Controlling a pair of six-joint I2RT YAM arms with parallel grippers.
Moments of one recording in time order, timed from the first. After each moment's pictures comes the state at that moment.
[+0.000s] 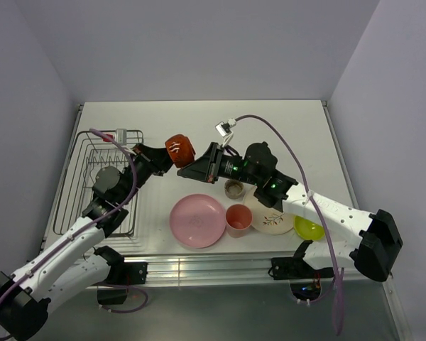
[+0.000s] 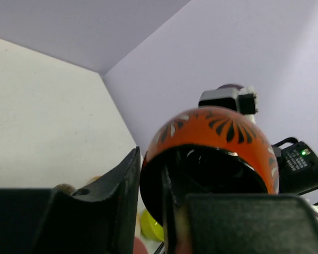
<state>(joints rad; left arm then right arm) -0.59 0.84 0.59 0.47 0.08 -0.96 0.84 1.21 0.90 0.39 -0.43 1.11</state>
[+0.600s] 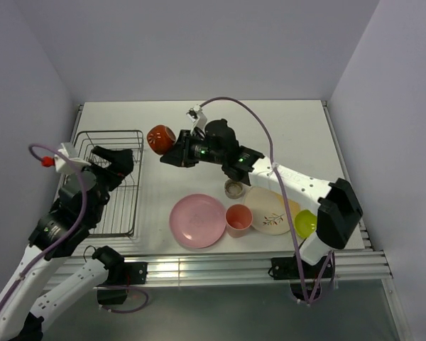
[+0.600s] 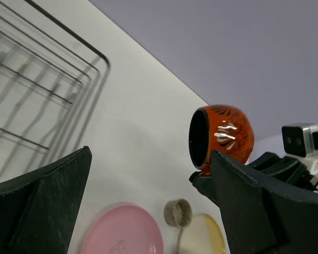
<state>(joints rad) -0.60 0.59 0.93 -0.56 -0.59 -0.92 0.85 1.56 1.27 0.09 -0.33 0.78</state>
